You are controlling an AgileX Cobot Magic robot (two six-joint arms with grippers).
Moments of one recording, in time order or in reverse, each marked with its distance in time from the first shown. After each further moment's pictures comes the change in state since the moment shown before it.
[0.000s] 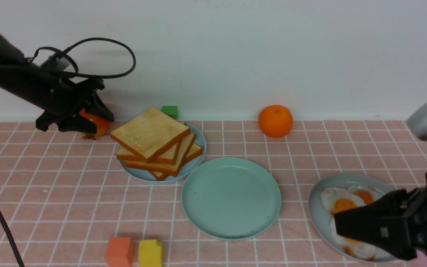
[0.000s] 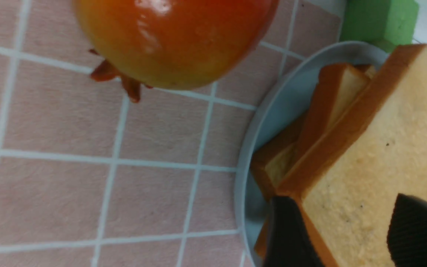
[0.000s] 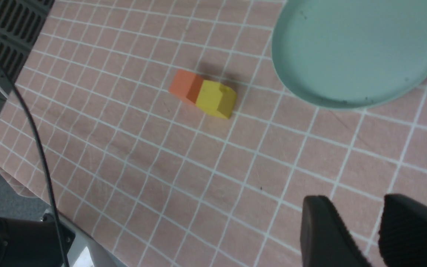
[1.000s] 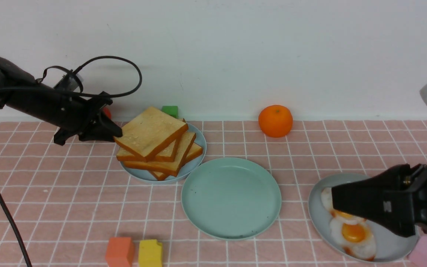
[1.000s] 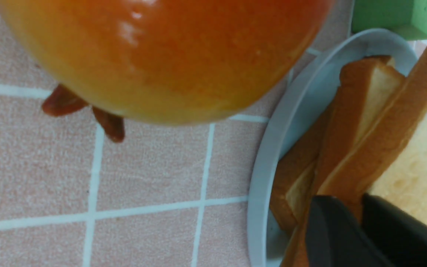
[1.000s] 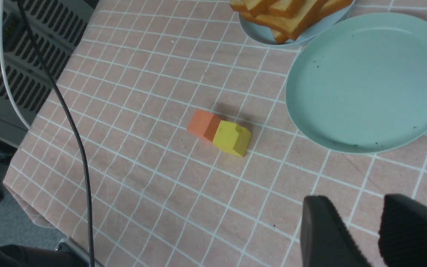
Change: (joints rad) right arm 0.000 0.000 -0.033 0.023 -0.038 -0.010; left arm 0.004 0.102 -0.004 -0.115 -0.018 0.130
